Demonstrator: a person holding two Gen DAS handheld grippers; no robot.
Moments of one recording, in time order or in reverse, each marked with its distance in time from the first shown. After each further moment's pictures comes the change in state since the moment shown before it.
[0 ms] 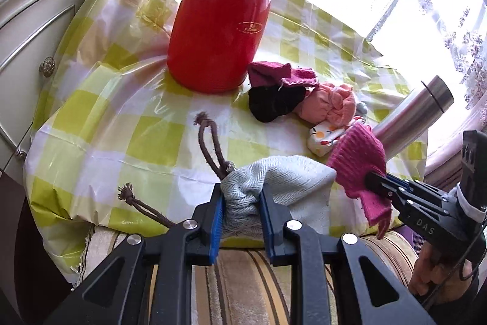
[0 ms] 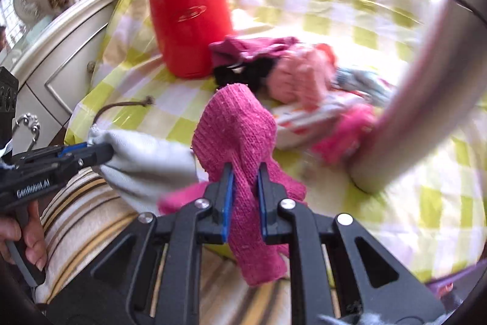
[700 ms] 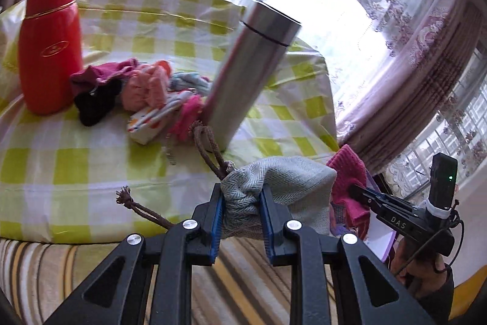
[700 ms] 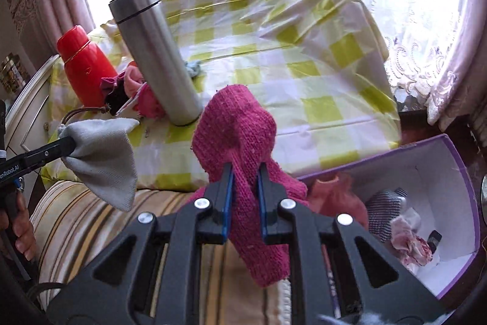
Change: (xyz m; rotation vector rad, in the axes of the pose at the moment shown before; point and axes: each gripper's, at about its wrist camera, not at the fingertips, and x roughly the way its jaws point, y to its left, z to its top) left arm -0.001 -0.185 -0.032 0.262 0.064 -0.334; right arm -0.144 -0.165 -0.119 0.376 -0.091 -0.239
